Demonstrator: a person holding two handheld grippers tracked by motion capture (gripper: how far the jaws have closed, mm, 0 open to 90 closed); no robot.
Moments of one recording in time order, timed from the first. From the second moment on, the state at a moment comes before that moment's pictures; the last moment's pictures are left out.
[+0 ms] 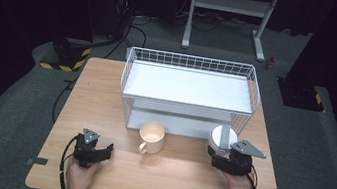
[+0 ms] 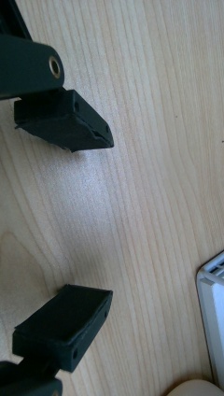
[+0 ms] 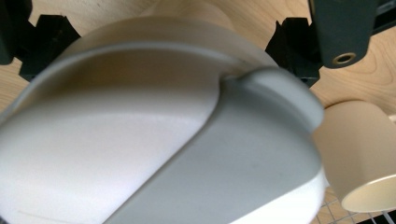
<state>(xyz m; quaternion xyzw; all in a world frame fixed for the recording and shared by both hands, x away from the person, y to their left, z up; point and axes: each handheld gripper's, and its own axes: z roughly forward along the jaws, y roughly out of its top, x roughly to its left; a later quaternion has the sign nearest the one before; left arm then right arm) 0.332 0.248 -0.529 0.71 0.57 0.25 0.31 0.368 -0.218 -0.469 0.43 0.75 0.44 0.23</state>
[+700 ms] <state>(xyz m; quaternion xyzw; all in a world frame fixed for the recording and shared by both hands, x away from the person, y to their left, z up) 0.332 0.248 -0.529 0.71 0.57 0.26 0.31 0.400 -0.200 -0.474 0.45 0.75 0.42 0.23</state>
